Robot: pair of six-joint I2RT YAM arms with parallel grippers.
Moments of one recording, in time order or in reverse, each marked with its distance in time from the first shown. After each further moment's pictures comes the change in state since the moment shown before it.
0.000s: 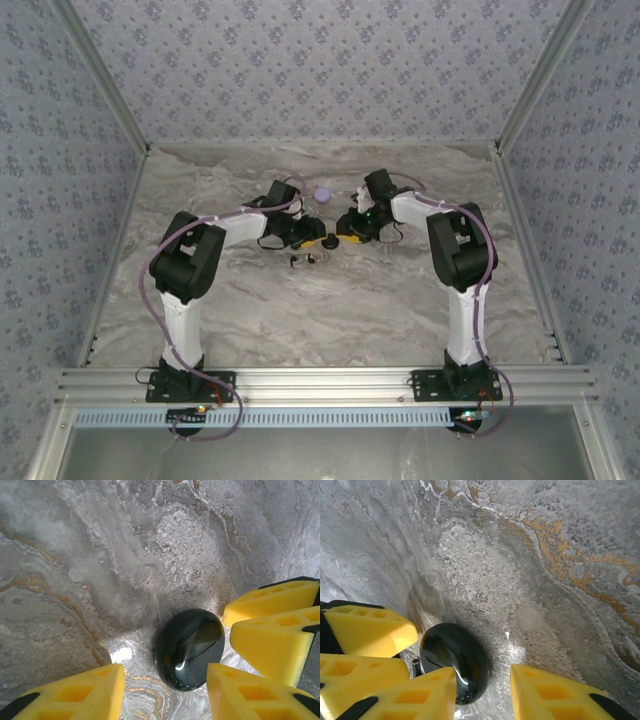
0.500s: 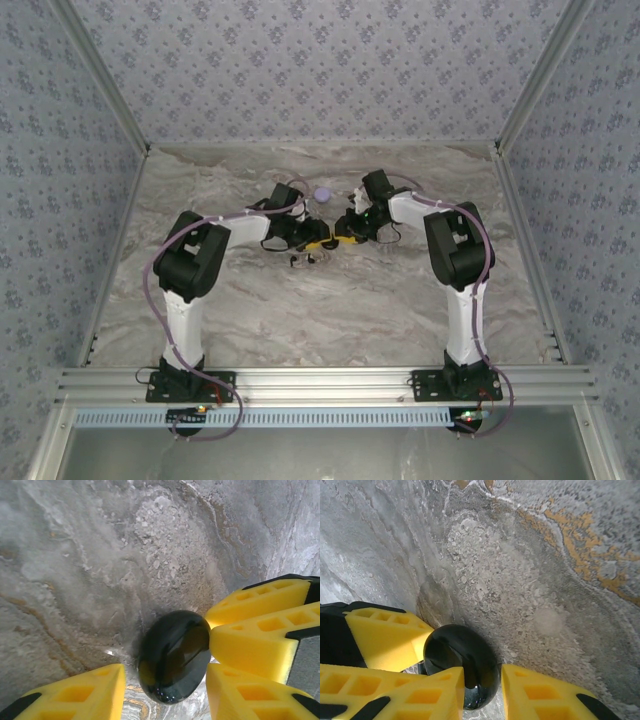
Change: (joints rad) left arm -0.018 0.026 -0.008 0.061 0.043 -0.032; right arm 0.011 0.019 0.012 -0.001 -0.027 0.000
